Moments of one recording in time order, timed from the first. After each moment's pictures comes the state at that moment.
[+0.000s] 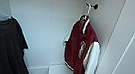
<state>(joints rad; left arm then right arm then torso) 0.96 2.66 -2.07 -0.03 0.28 0.03 -1.59 2.94 -2.54 0.14 0.16 -0.09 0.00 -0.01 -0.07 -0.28</state>
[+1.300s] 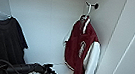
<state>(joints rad) 0.47 2.55 -1.76 -0.03 0.47 -0.34 -1.57 2.98 -2.60 0.14 0.16 -0.09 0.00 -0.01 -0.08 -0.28</state>
